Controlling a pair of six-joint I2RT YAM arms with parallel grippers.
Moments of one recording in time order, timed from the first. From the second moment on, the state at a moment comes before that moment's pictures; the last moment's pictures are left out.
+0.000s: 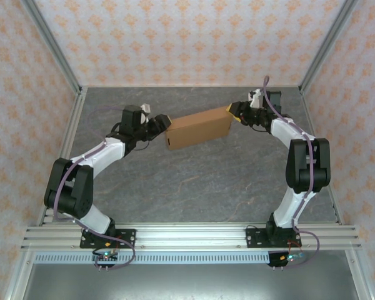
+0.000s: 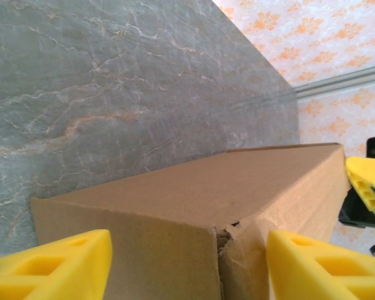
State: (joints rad) left arm -0.23 1.57 0.96 0.04 0.39 -0.87; right arm 0.03 1.82 1.24 -0.10 -0.77 0.64
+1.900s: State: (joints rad) left arm -0.42 1.31 0.61 0.14 0.18 -0.90; right arm 0.08 1.47 0.80 -0.03 -0.64 0.65
